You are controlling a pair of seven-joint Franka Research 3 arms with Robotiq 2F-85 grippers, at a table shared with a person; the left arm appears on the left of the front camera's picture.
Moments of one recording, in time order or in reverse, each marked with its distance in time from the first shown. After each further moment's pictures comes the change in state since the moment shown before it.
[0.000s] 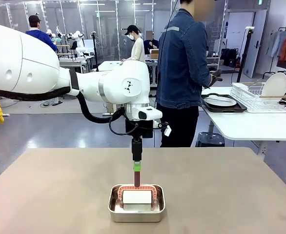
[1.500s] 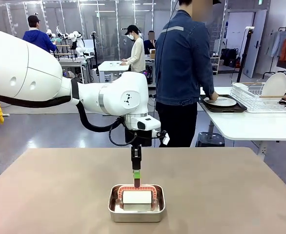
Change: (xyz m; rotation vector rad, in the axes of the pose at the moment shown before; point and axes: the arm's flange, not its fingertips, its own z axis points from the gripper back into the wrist) left arm -0.005 0.009 -0.030 0.019 -0.004 0.005; right arm 0.000 0.000 0.000 0.000 0.000 0.000
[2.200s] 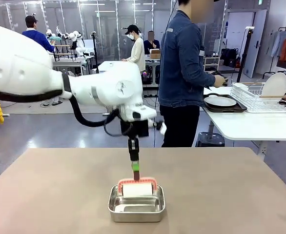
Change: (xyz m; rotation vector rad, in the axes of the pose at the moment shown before) left arm -0.020 -0.014 0.048 -0.021 -0.085 0.035; right arm 0.000 0.000 0.000 0.000 0.000 0.000
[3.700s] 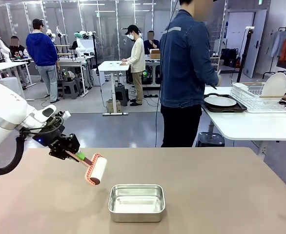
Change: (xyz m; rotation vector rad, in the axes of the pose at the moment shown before) left arm -0.294 -0.001 -0.014 -0.104 -0.722 1.184; right arm 0.000 0.001 0.000 0.000 -0.001 0.001
